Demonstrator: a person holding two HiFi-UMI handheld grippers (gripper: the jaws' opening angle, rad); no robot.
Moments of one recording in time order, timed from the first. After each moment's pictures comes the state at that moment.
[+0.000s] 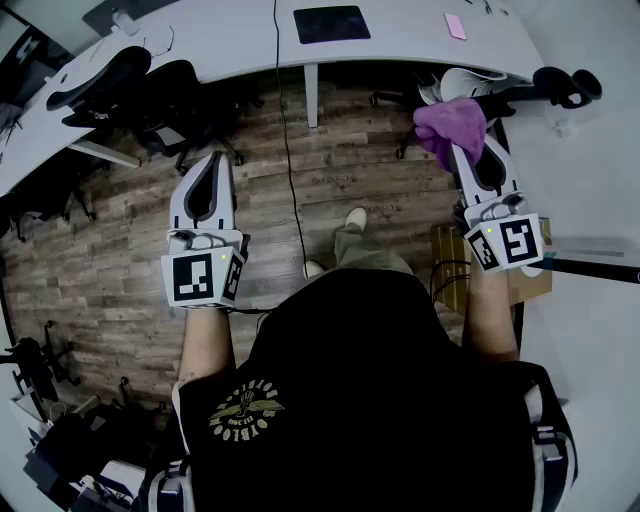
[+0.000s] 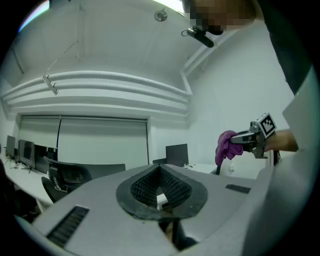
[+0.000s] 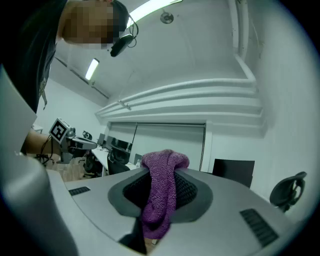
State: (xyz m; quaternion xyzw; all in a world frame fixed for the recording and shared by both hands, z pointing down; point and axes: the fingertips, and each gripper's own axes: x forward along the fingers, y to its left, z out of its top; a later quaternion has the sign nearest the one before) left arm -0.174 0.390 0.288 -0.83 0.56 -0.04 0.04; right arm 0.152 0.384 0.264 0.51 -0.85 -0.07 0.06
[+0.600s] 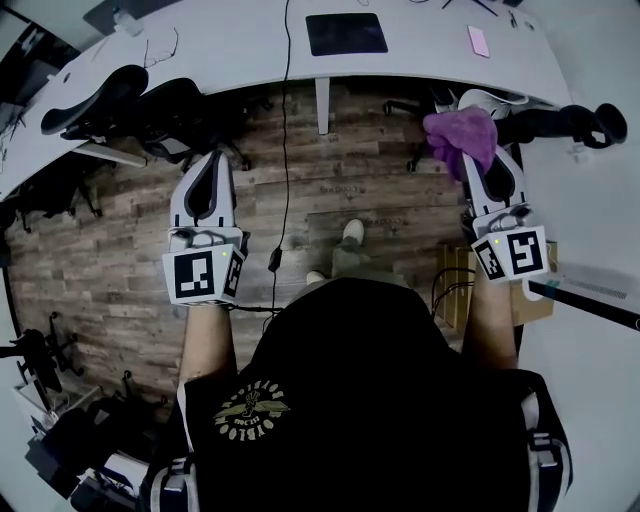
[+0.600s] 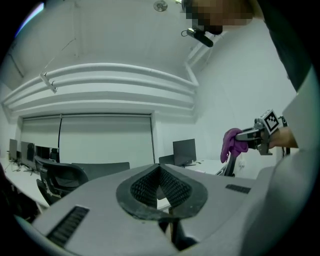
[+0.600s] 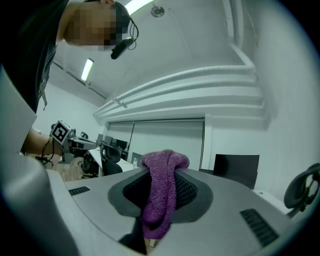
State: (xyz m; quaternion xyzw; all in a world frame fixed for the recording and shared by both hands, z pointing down) left arm -0.175 0.286 0.304 -0.81 0.58 -0.06 0.04; right arm 0.169 0.282 0.285 0.51 -0.86 -0.05 0.06
